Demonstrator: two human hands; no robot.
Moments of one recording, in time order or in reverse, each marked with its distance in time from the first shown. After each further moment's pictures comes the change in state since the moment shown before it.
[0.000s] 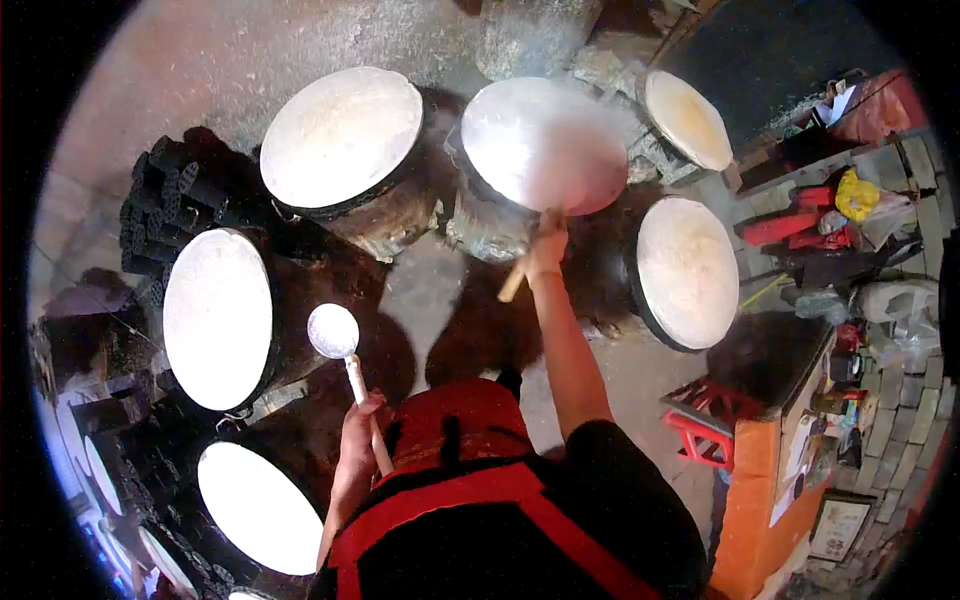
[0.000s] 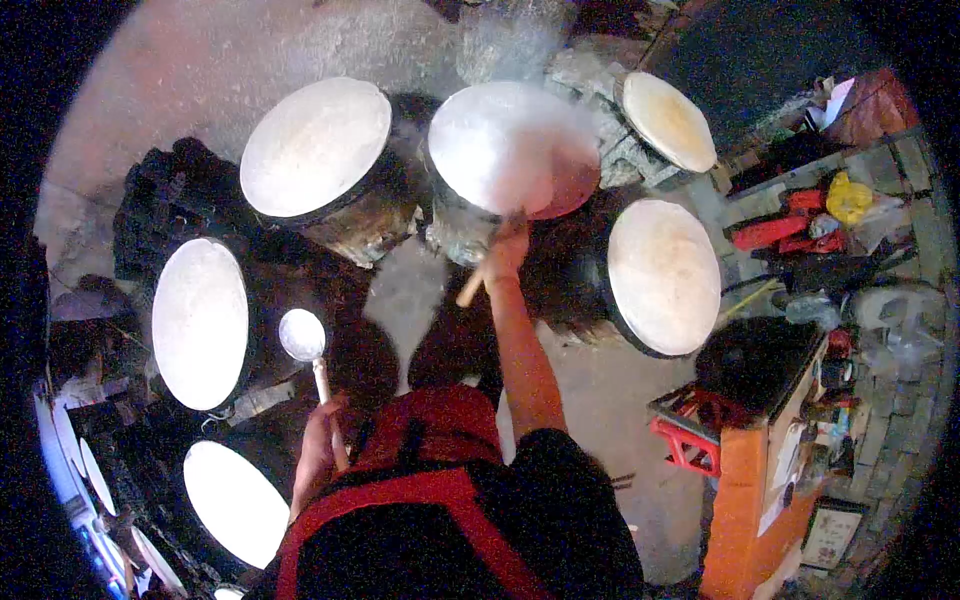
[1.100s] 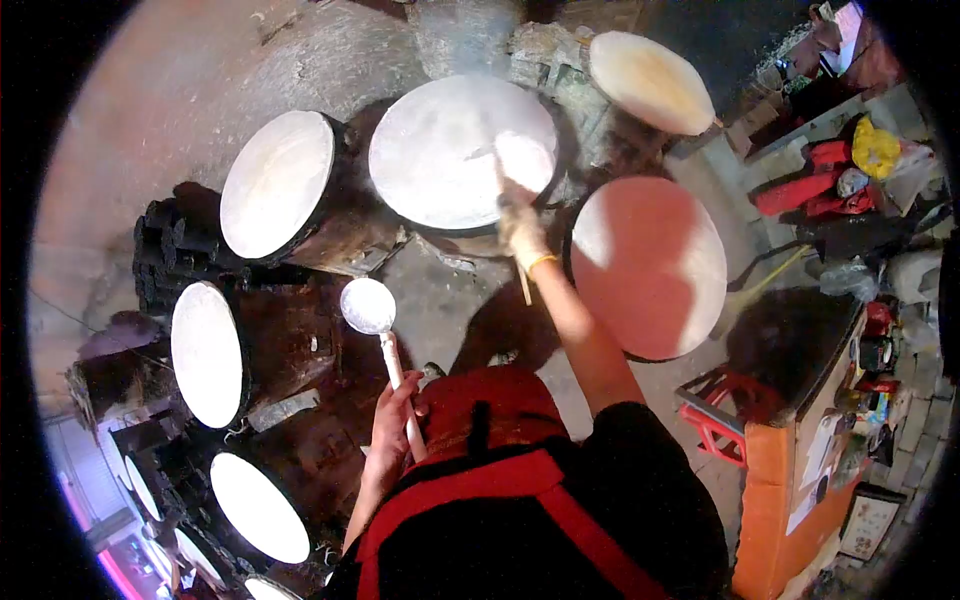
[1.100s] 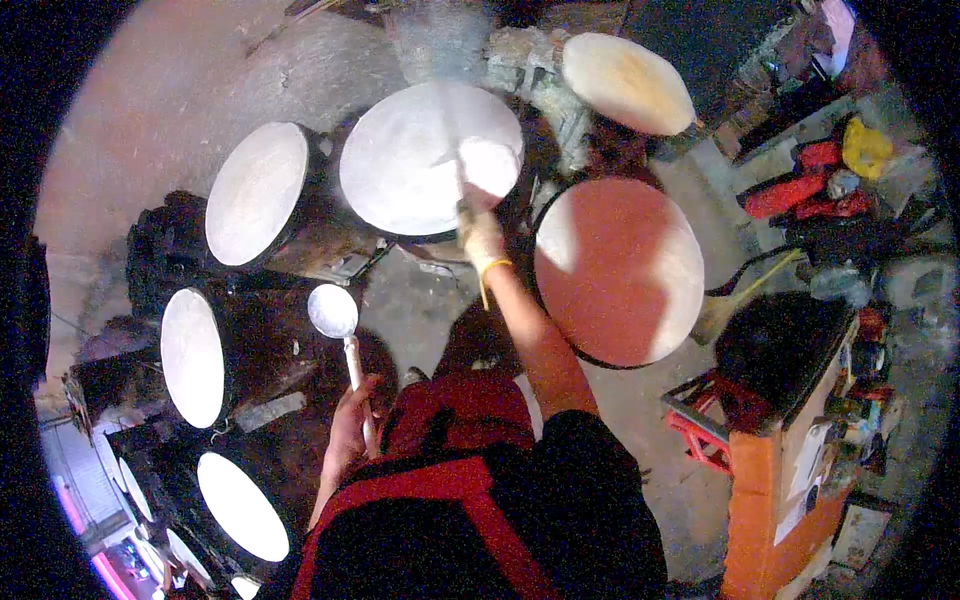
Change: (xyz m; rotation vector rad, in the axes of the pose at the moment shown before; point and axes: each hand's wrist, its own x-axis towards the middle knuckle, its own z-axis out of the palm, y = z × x) left_hand 0.002 -0.070 0.232 0.102 -0.096 0.084; right_hand 0.137 -0.072 -0.128 -0.409 -0.326 0.043
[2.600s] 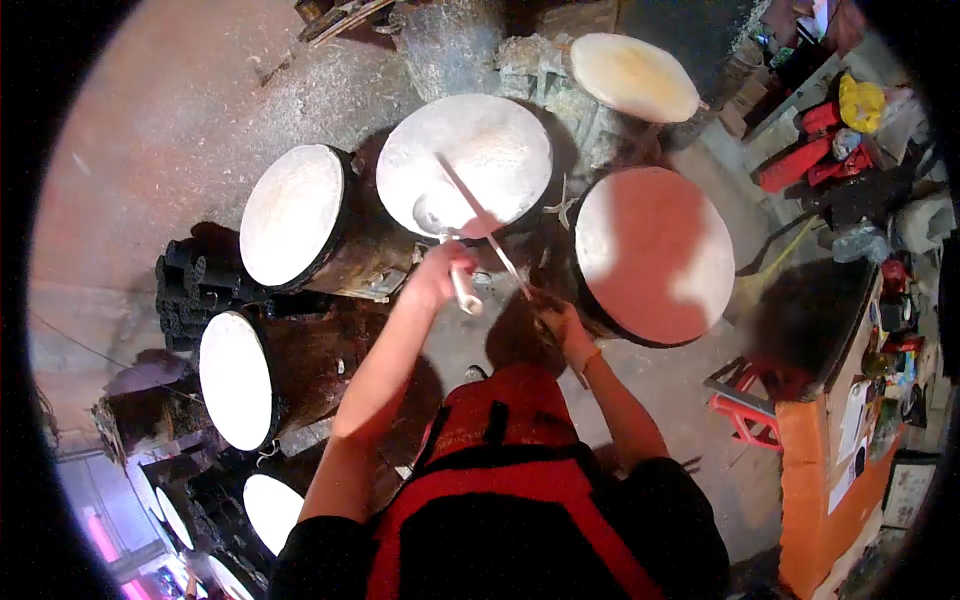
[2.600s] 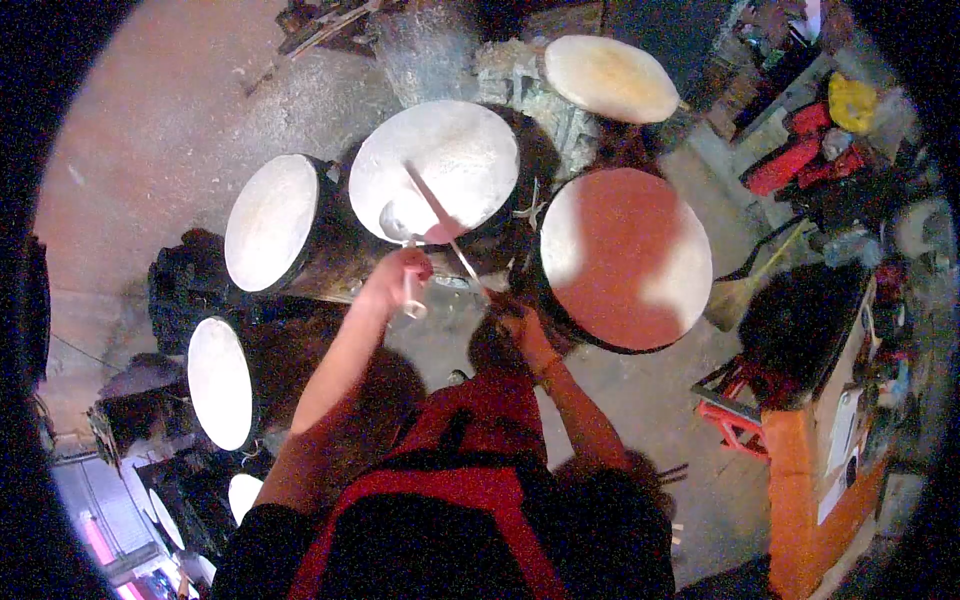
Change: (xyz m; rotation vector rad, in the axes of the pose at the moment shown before) left_hand 0.214 0.081 0.096 -0.159 -0.492 -0.199; right_hand -0.181 0.024 -0.061 0.202 -0.197 0.122
